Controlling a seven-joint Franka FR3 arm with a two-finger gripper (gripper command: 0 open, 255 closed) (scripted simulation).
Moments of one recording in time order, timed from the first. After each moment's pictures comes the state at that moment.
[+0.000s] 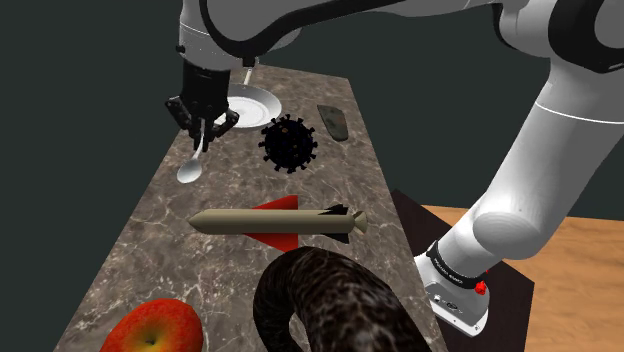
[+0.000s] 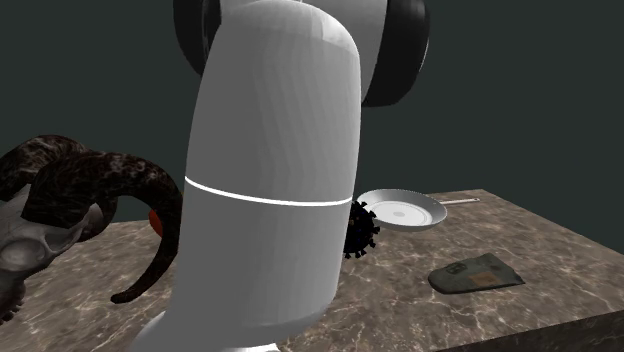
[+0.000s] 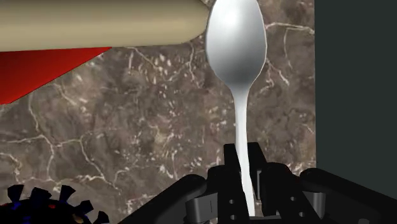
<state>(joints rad) -0.08 0.24 0.63 -1.81 0.04 2.11 1.28</state>
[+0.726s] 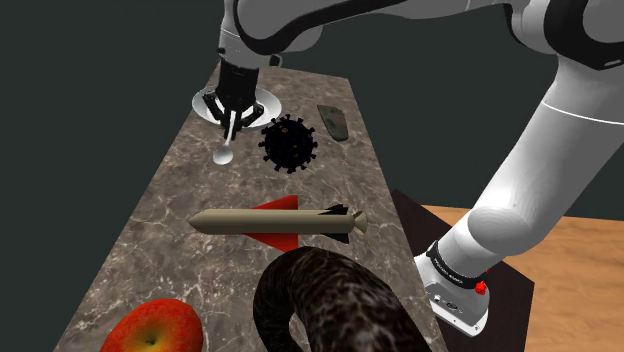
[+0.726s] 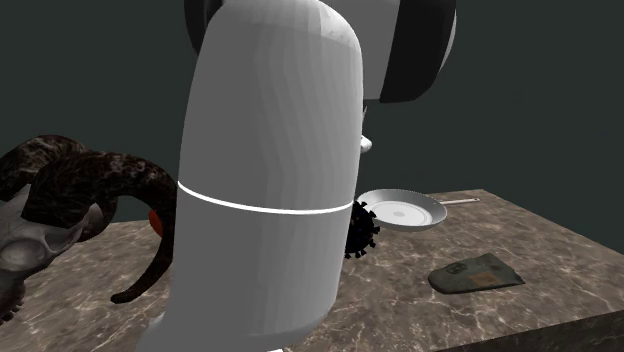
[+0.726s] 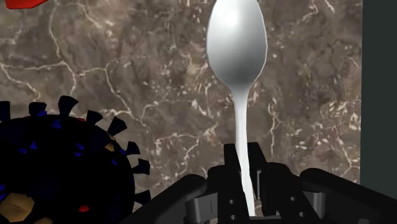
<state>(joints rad) -0.19 0.21 0.59 -1.88 0.09 2.14 1.10</state>
